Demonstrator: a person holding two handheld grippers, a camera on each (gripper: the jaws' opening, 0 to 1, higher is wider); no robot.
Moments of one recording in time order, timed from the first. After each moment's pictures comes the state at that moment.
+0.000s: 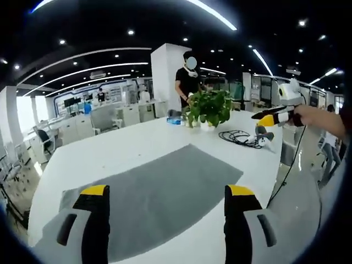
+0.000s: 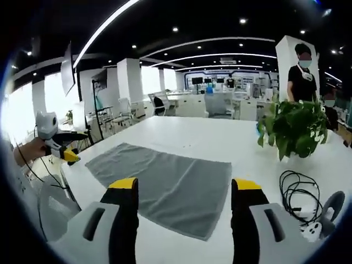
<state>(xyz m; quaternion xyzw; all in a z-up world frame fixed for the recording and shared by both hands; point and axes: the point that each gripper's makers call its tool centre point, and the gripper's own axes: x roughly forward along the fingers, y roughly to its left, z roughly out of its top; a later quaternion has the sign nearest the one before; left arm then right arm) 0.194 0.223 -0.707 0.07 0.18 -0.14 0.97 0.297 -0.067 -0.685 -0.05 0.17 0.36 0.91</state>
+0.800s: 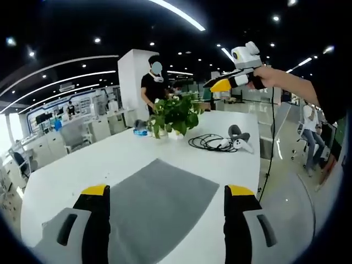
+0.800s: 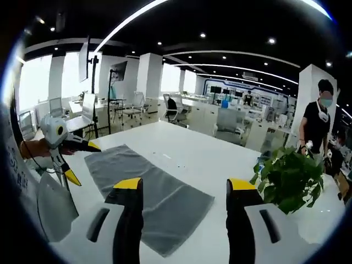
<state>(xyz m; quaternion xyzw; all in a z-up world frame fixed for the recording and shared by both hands) 0.236 0.125 -0.689 0.11 0.15 -0.27 0.95 0.354 -0.065 -0.582 -0.17 0.12 0.42 0.88</state>
